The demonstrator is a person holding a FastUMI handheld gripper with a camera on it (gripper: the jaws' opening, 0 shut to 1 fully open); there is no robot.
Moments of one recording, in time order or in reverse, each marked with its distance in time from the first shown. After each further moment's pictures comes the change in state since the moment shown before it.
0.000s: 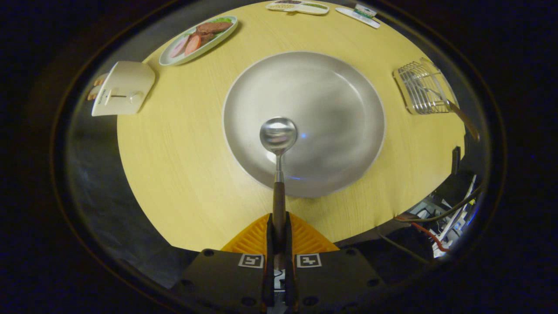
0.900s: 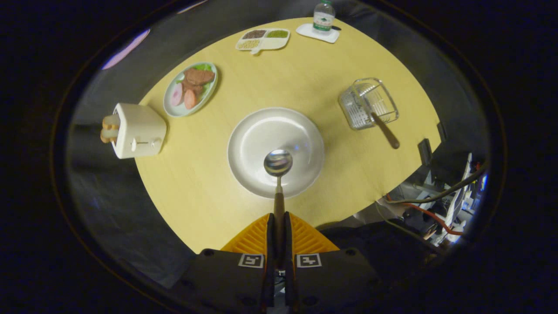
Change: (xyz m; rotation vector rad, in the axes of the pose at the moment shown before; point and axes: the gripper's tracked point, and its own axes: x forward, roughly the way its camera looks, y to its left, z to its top) arm -0.125 -0.045 0.050 0.180 -0.106 0.020
